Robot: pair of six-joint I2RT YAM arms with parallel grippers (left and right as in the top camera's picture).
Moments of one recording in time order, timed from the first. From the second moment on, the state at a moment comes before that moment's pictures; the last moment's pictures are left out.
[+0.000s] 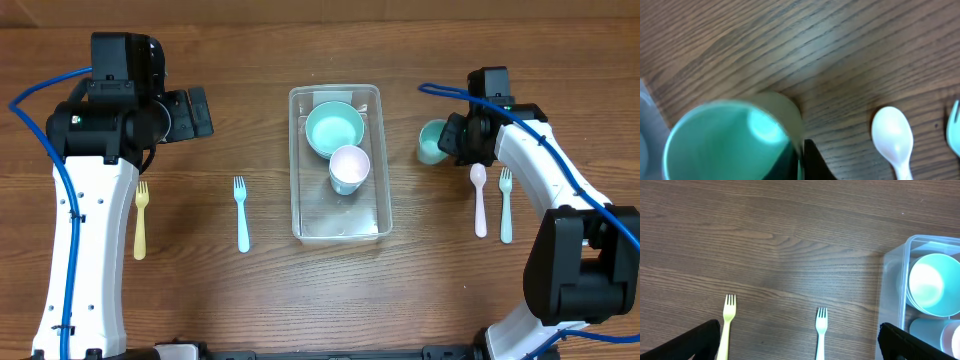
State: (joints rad) left arm -0.01 1.51 1.64 -1.12 -0.06 -0.20; right arm 0.03 1.82 1.30 -0.72 0.00 0.46
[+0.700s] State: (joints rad) left arm -0.01 1.51 1.64 -1.12 -0.06 -0.20; right arm 0.38 1.54 1.60 -1.13 -0.01 0.26
